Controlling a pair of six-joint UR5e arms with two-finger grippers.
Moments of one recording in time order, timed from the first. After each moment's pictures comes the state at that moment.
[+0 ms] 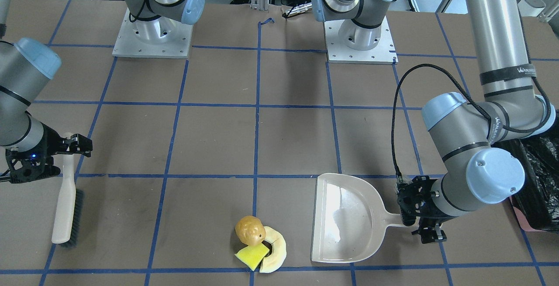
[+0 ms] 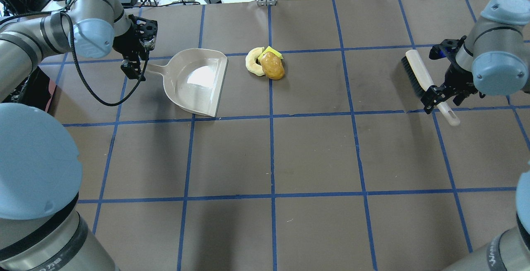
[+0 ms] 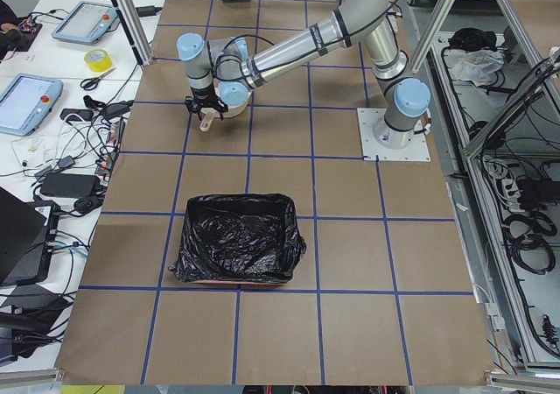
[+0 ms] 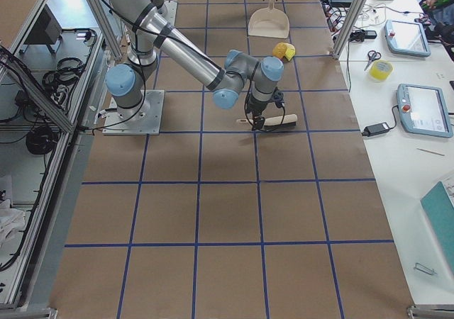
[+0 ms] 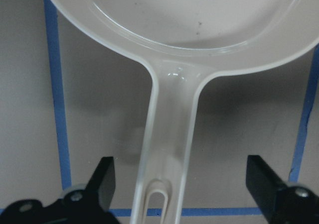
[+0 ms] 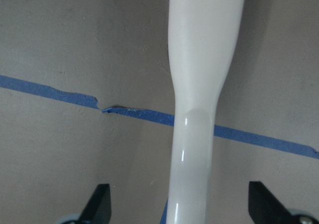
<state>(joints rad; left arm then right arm) -1.39 -2.14 -1.45 -1.15 1.61 1.72 1.18 -1.22 1.84 -2.06 -1.66 -0.64</state>
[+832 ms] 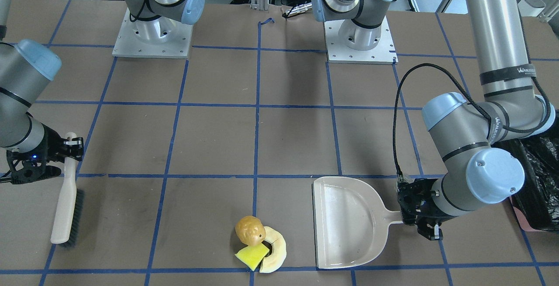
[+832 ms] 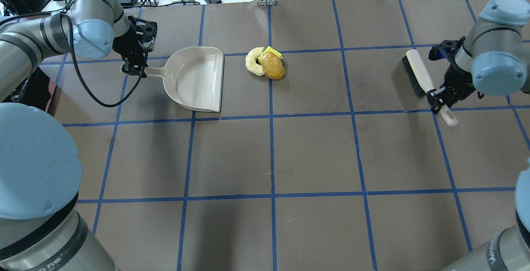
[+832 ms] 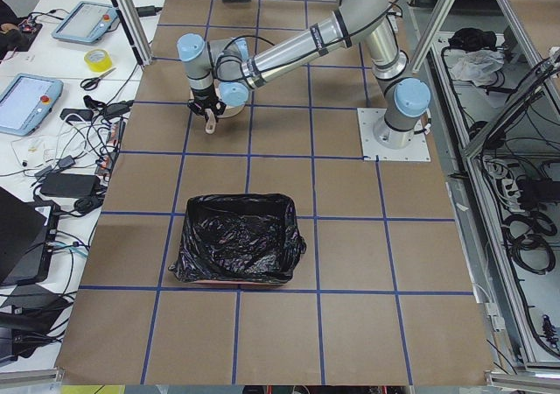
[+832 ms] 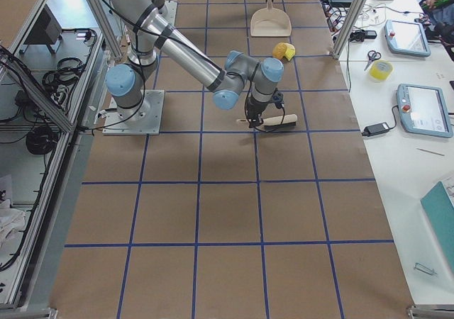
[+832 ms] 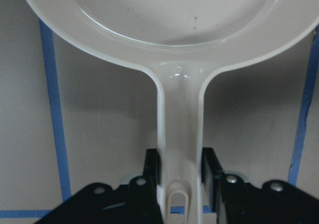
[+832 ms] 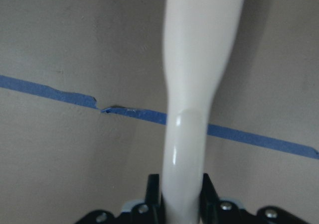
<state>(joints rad) -1.39 -2.14 -1.45 -1.15 1.62 1.74 1.18 -1.22 1.83 -2.06 -1.66 -0.64</state>
